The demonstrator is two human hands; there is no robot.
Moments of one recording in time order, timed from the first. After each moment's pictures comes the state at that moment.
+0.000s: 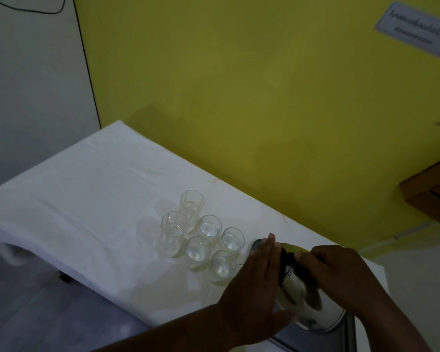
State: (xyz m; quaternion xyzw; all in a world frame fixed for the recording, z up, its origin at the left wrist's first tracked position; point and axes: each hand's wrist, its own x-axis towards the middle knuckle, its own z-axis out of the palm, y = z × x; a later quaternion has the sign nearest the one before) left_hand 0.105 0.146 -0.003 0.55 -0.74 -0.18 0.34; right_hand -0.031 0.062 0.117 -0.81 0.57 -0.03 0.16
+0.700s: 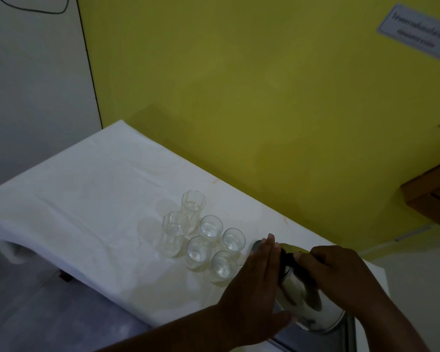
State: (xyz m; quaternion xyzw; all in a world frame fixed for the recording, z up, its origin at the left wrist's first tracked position) left_hand 0.105 0.146 -0.008 0.55 -0.74 -0.16 0.36; right_hand -0.030 0.061 0.115 -0.81 0.56 -0.04 0.16
